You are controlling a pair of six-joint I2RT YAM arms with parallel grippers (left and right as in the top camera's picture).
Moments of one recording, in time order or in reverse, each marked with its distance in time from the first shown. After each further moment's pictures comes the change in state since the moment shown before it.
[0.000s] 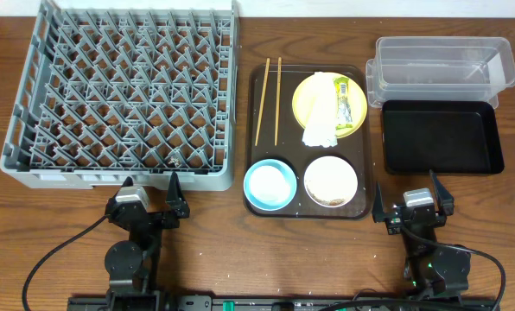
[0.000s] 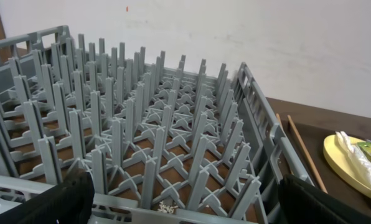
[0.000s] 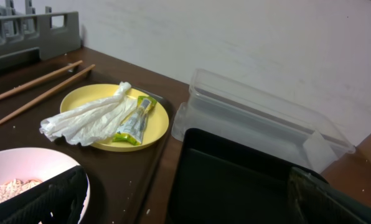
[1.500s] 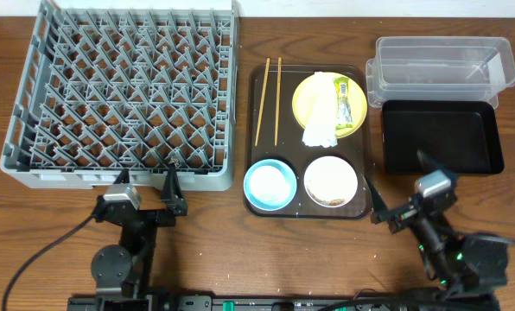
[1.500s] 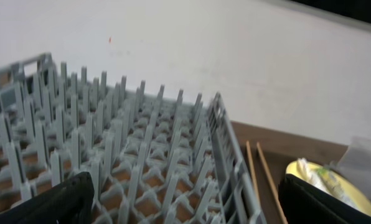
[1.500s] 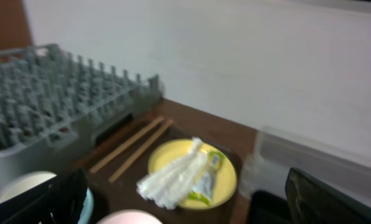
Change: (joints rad) left arm 0.000 0.076 0.171 -0.014 0.055 -0.053; right arm 0.000 0.299 0.418 -0.123 -0.321 0.178
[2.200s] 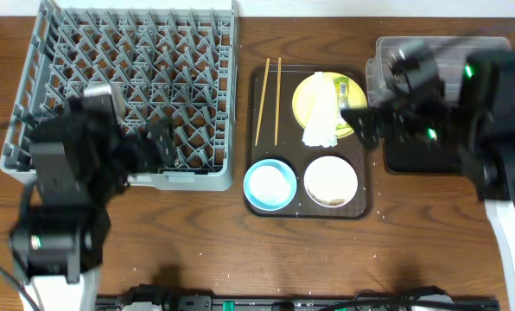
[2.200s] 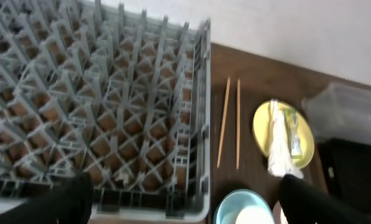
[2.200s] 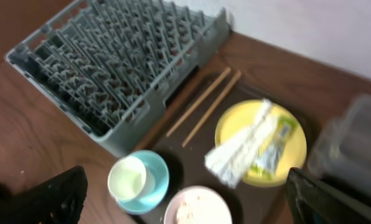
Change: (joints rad) left arm 0.000 0.892 1.106 -0.806 0.127 0.000; right arm 0.068 0.969 1.154 -0.785 -0.166 -0.040
